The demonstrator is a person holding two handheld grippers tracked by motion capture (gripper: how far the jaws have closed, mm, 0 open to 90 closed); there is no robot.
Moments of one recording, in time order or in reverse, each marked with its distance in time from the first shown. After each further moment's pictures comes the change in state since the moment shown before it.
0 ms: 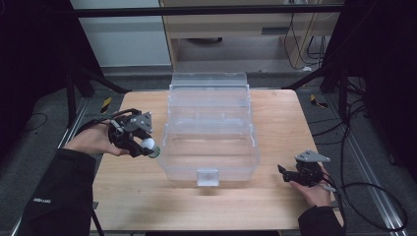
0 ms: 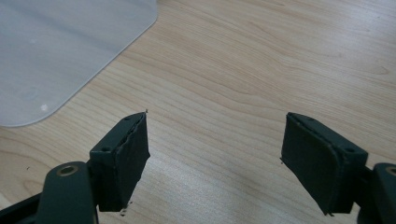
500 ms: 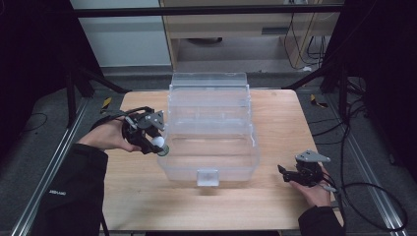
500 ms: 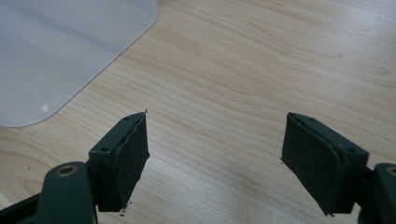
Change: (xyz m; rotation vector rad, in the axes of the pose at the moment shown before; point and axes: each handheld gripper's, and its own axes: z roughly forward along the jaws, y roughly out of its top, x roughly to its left) left arm 0.009 0.021 0.020 0.019 -0.029 0.031; right arm -0.001 0.000 0.000 -0.003 0.000 -0.003
